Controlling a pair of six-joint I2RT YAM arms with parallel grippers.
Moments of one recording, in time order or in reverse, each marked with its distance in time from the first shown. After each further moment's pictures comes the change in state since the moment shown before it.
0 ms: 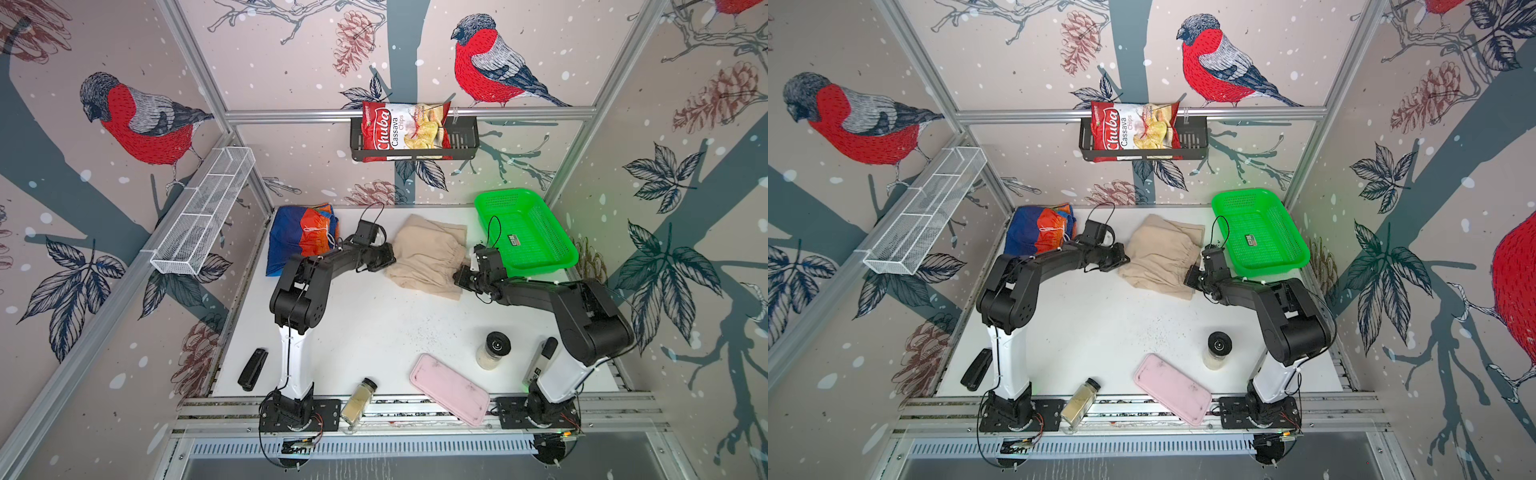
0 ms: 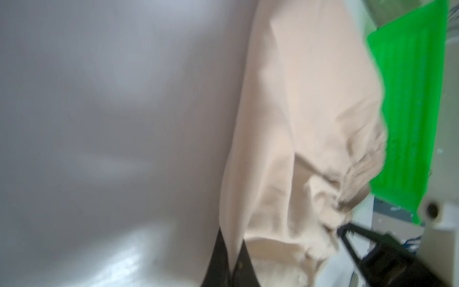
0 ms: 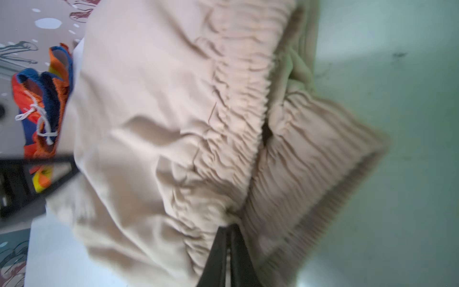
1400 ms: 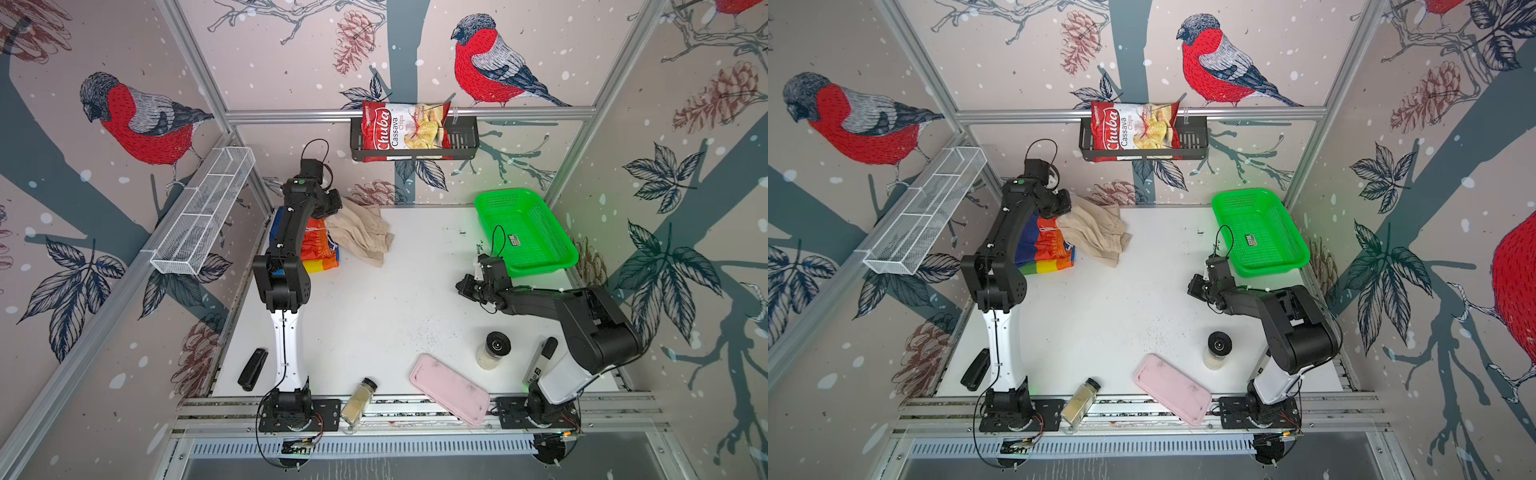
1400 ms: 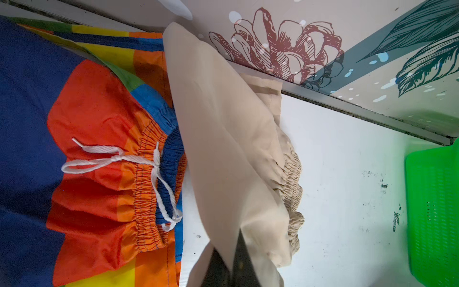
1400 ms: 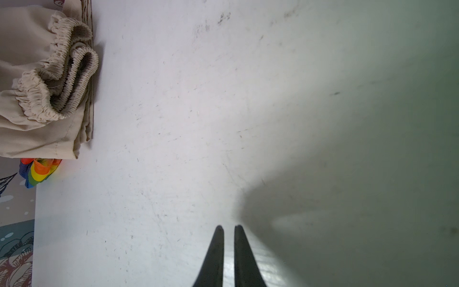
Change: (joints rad) left arm 0.304 0.190 0.912 -0.798 -0.209 0.333; right arm -0.011 -0.033 -0.105 0.027 -0.026 0.029
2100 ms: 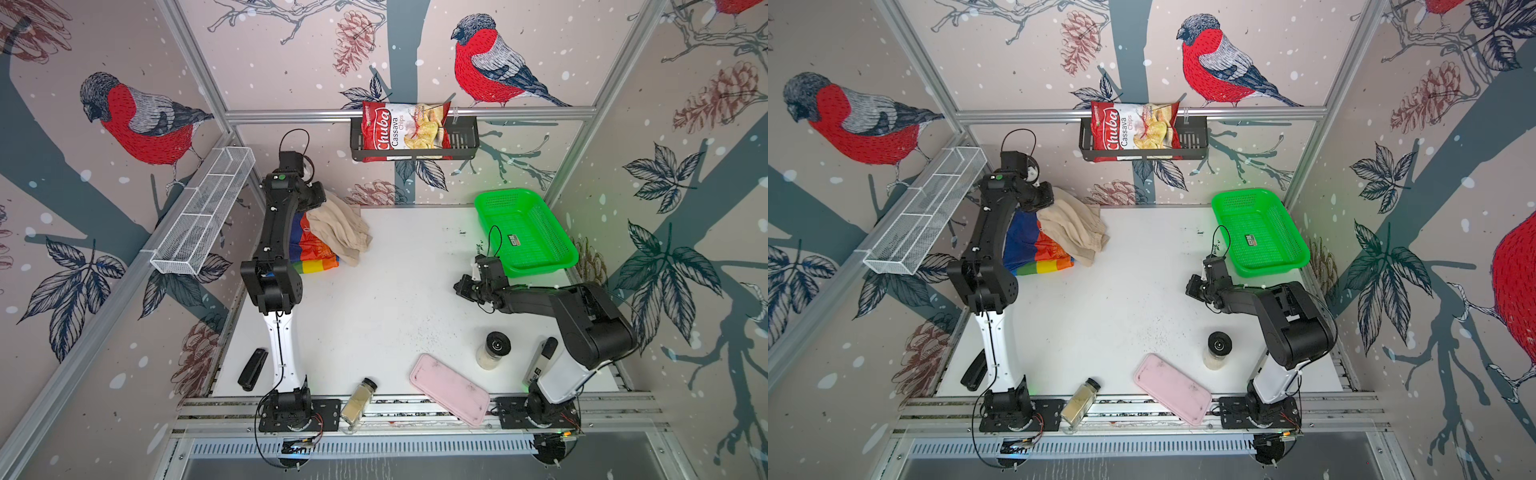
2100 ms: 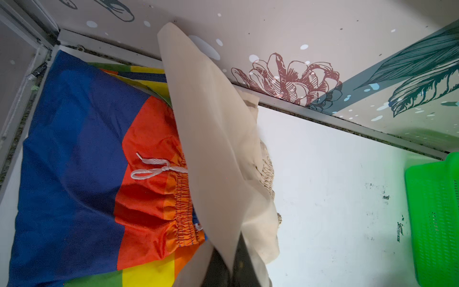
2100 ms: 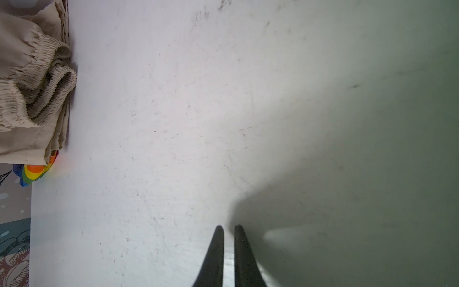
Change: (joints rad) left arm 0.085 -0.028 0.093 -0.062 0.005 0.067; right arm 0.013 0.039 0.018 0.002 0.000 0.004
